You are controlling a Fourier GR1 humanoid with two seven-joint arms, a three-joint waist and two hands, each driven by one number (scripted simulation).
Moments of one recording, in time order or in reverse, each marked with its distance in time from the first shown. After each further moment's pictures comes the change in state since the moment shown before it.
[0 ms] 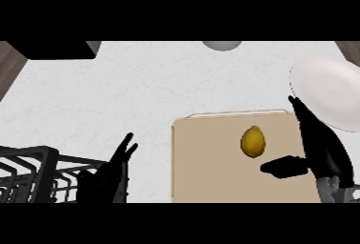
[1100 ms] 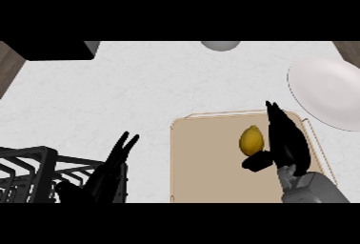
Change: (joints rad) left arm 0.058 -0.042 0.055 0.009 0.089 -0.079 -0.181; right arm -0.075 0.161 0.085 0.215 0.174 0.024 0.063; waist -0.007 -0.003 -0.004
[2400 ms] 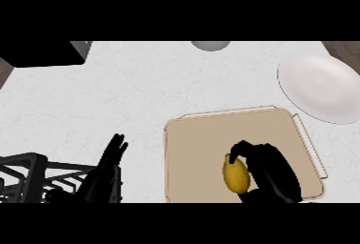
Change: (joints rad) left arm 0.044 0.011 0.005 -0.027 0.000 0.081 -0.031; right arm 0.101 -0.120 0.217 -0.127 0.048 -0.013 -0.514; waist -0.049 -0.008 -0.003
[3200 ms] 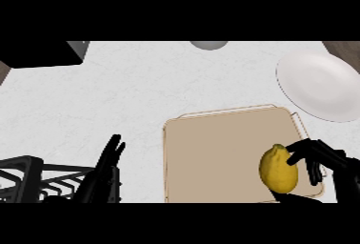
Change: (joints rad) left arm 0.009 0.010 -0.003 -0.003 -0.010 0.001 -0.035; right arm 0.293 -0.119 -0.337 -0.304 -0.324 -0.352 -0.344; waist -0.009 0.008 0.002
